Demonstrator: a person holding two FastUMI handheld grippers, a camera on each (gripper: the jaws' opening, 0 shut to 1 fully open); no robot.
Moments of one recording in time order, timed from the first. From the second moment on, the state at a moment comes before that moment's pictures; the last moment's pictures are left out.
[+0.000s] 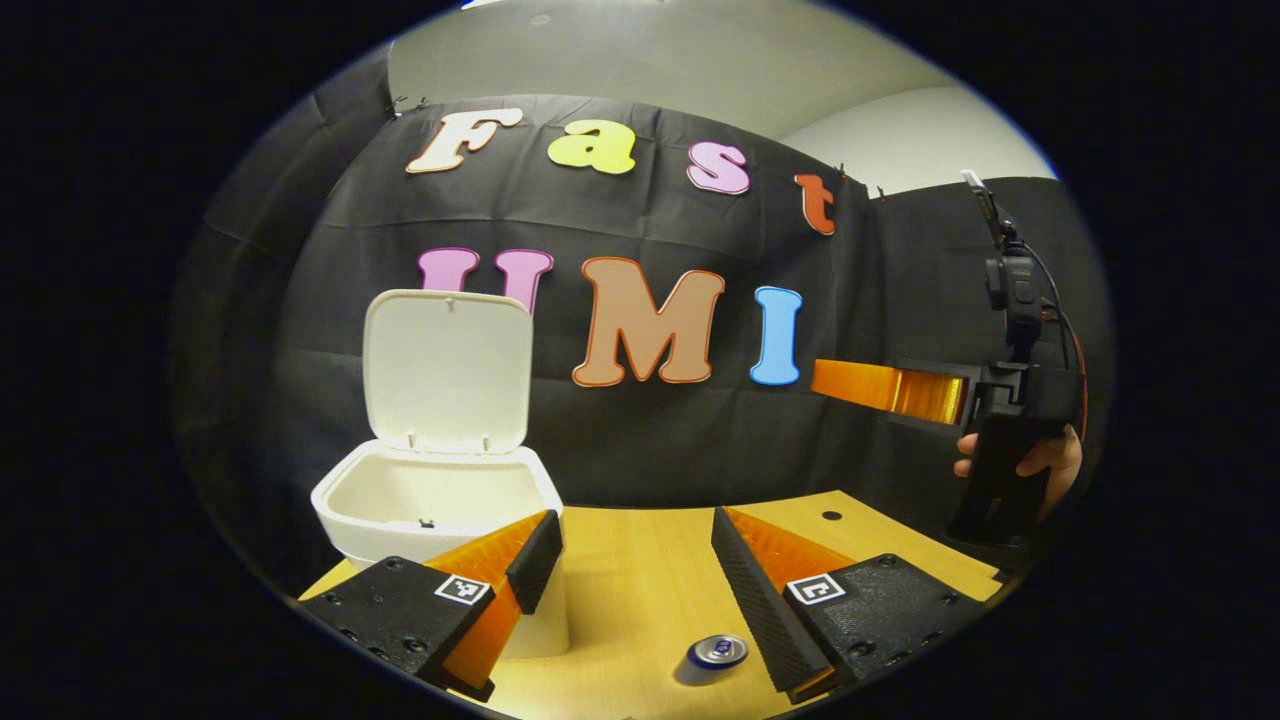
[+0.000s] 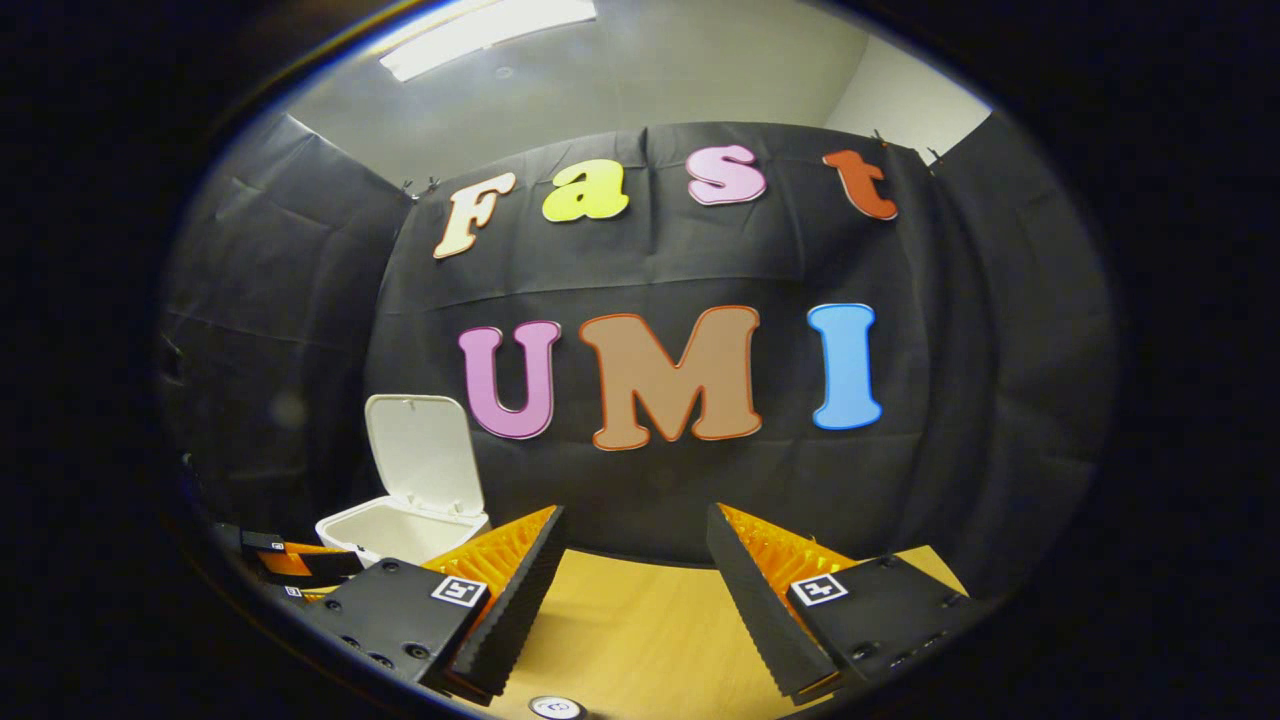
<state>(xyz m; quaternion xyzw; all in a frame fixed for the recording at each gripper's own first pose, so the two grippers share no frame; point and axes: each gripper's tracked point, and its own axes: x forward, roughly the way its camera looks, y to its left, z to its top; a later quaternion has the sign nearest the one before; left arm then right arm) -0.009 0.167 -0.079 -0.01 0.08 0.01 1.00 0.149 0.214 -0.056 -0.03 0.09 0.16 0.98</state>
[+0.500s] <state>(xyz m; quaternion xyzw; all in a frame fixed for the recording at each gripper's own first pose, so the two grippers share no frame) 0.013 0.096 -0.154 -0.01 0.16 -0.06 0.99 0.117 0.089 -0.061 -0.02 0.10 0.04 0.99</state>
